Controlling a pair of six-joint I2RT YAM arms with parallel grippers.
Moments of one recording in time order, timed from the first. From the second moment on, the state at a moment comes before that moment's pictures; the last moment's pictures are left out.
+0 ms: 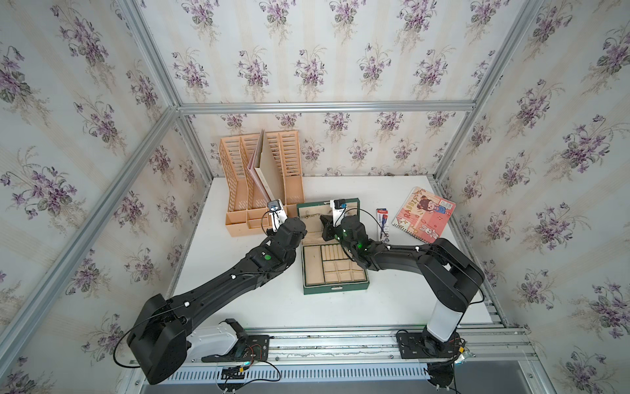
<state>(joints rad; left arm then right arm) -0.76 1.24 0.85 -0.13 -0.71 -0.64 0.78 1.79 0.89 0.62 0.14 0.37</state>
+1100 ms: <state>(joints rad) -0.76 1.25 0.87 -0.19 -0.58 -0.65 0.78 1.55 0.71 0.57 0.07 0.39</state>
